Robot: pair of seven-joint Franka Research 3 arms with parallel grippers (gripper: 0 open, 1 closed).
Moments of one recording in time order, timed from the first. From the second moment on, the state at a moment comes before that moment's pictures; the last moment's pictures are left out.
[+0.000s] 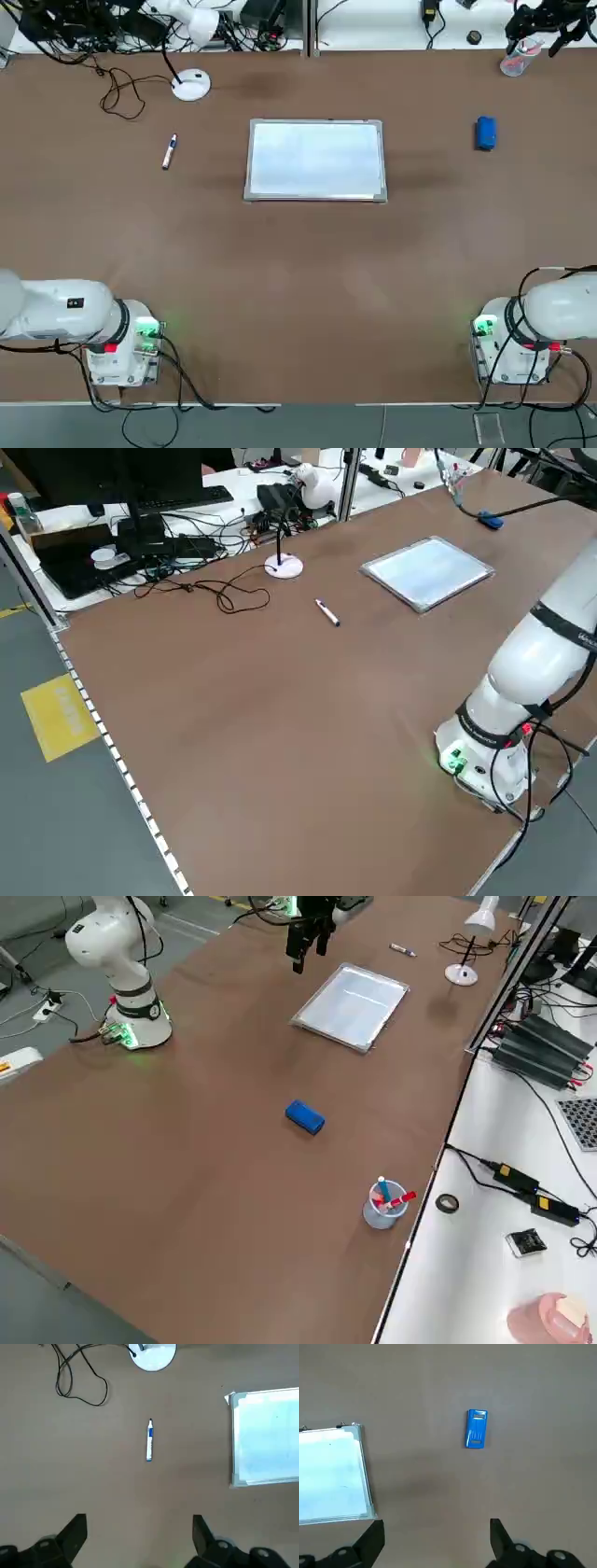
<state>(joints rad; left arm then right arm) 0.04 -0.03 -0.16 -1.63 0.01 1.58 -0.01 0.09 -0.03 -0.02 -1.71 0.01 1.66 0.18</state>
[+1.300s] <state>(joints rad) 0.06 0.18 -0.16 -2.04 0.07 2.27 -0.01 0.09 -0.04 -0.02 -1.71 0.01 1.65 0.18</state>
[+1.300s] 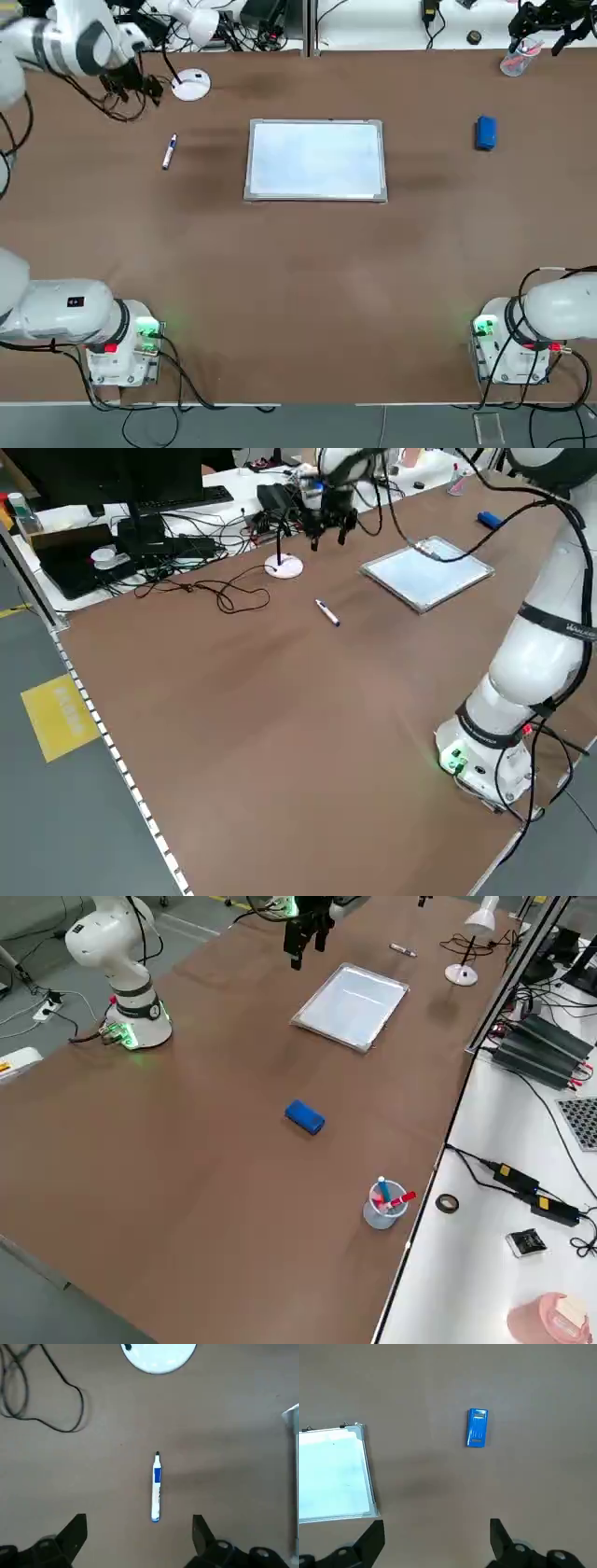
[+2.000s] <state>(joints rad) 0.08 0.36 -0.16 -2.15 0.07 2.52 -0.01 0.09 -0.04 -0.02 -1.71 0.02 1.65 0.18</state>
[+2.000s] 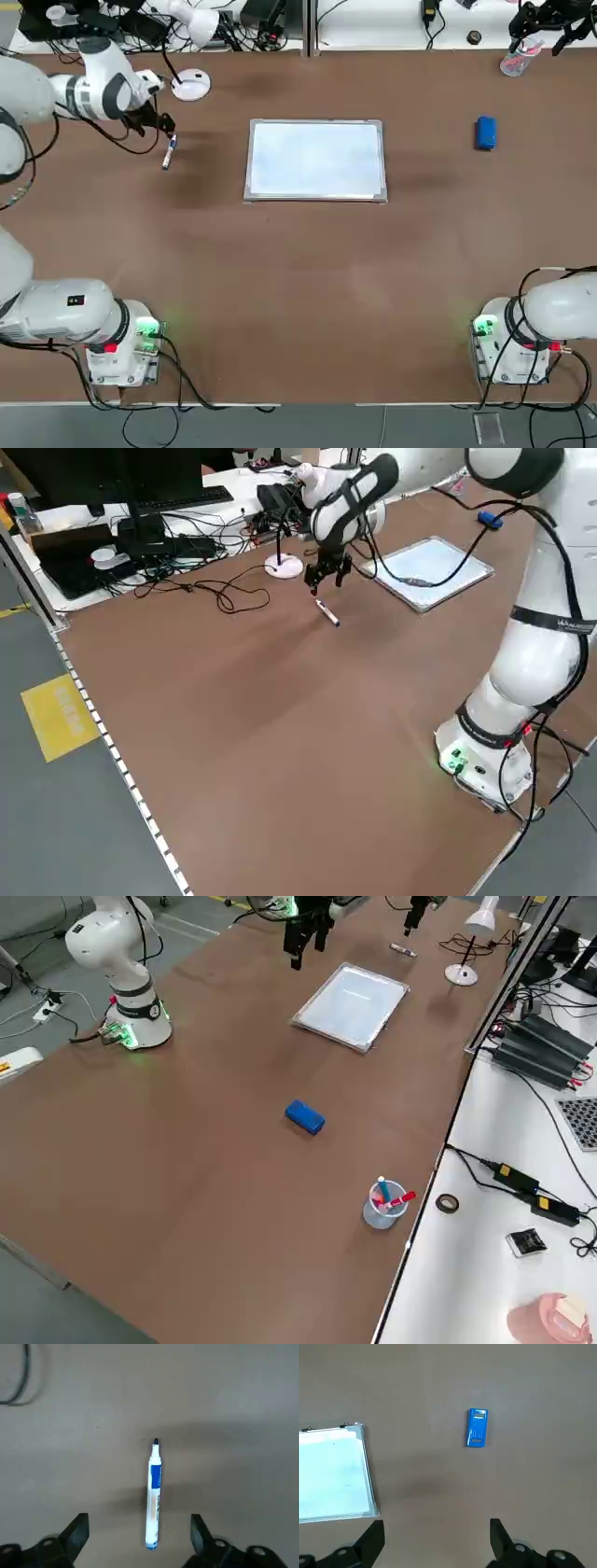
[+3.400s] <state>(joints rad) 0.08 0.46 -0.16 -2.17 0.07 2.58 -0.01 0.09 -0.04 -0.02 -1.71 0.02 1.64 0.18</state>
